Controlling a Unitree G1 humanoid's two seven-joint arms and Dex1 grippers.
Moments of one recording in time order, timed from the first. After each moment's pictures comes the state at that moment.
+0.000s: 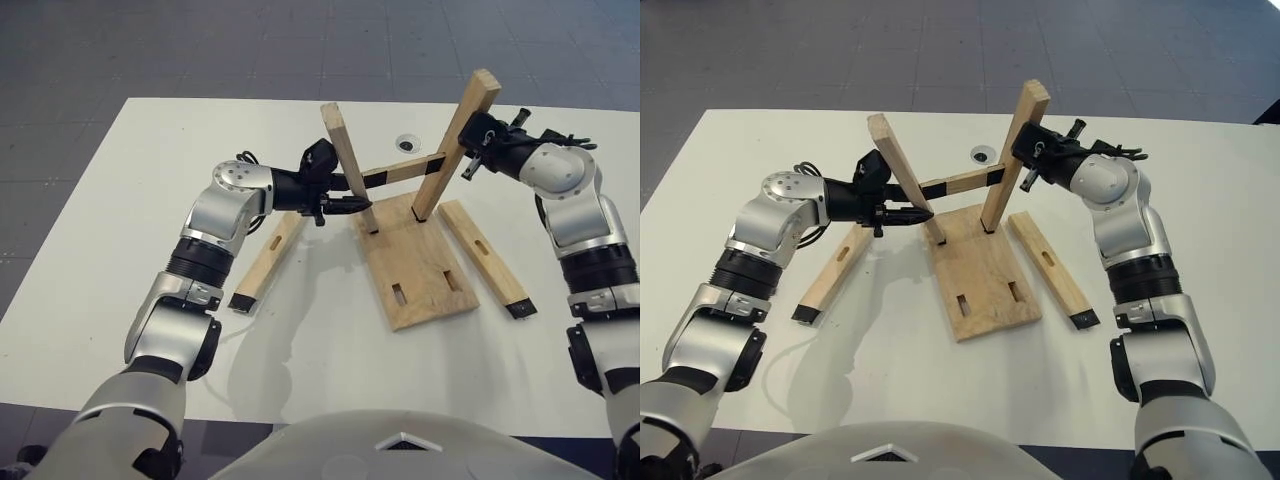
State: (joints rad) left arm -0.68 0.42 -0.30 0.40 -0.30 0.35 -1.10; right arm -0.60 -0.56 0.21 0.21 -0.23 0.12 0.61
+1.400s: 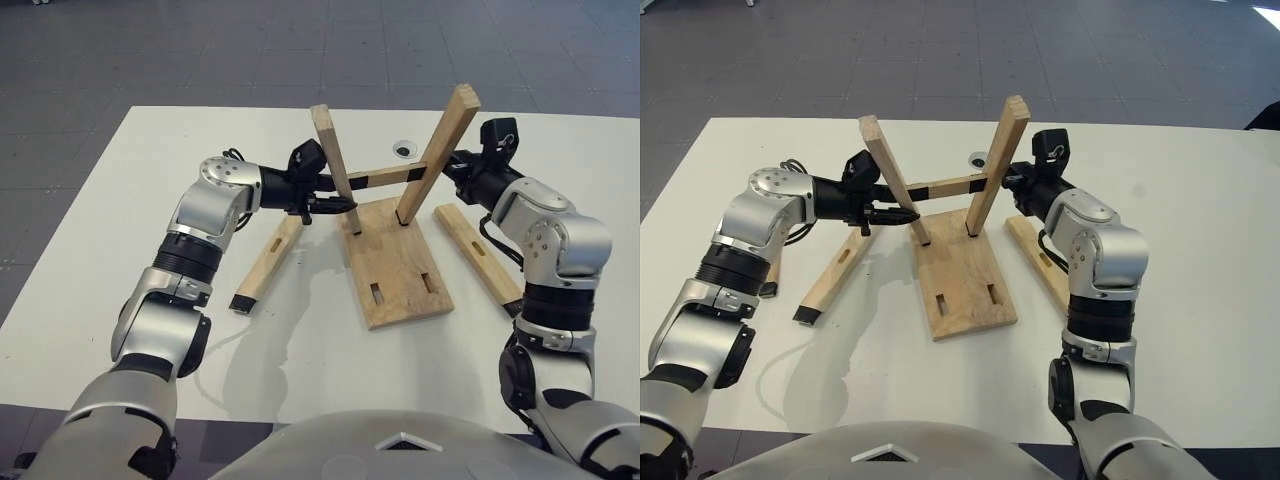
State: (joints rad) left arm -0.70 0.44 -0.33 0.45 -0.26 0.39 -1.09; right arm -0.49 -0.22 -0.19 -0.11 0.32 0.96 0.30
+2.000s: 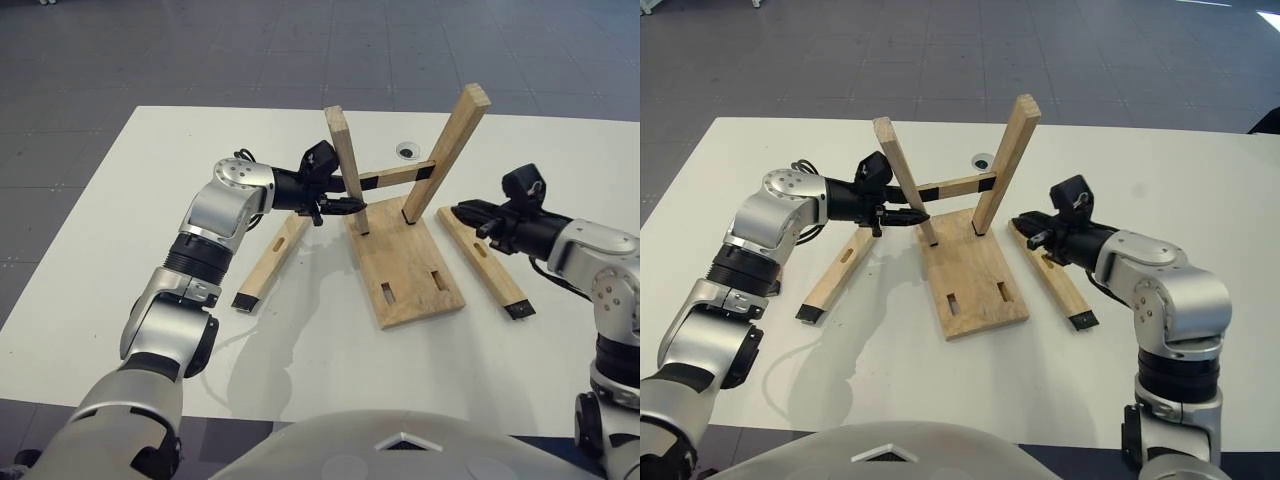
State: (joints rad) left arm -0.69 0.43 -0.34 0.41 -0.25 0.43 -1.05; right arm -0.22 -0.57 -0.08 -0.50 0.51 1.13 0.58
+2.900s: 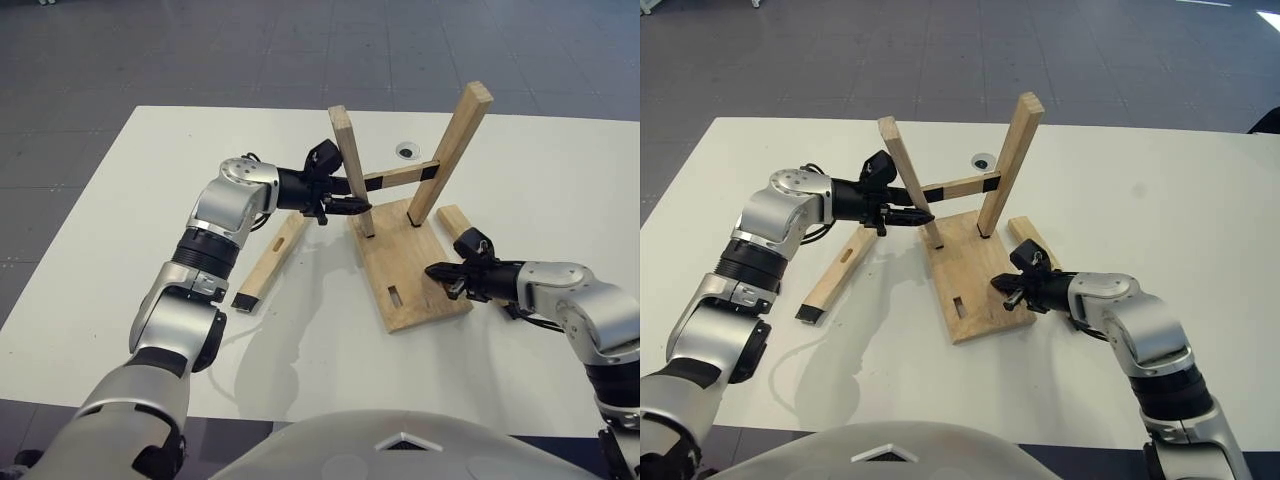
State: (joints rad) left arm -0.75 0.38 -0.32 0.51 -0.27 0.50 -1.09; right arm -0.11 -0.68 0.18 -0.34 0.40 0.91 0.69
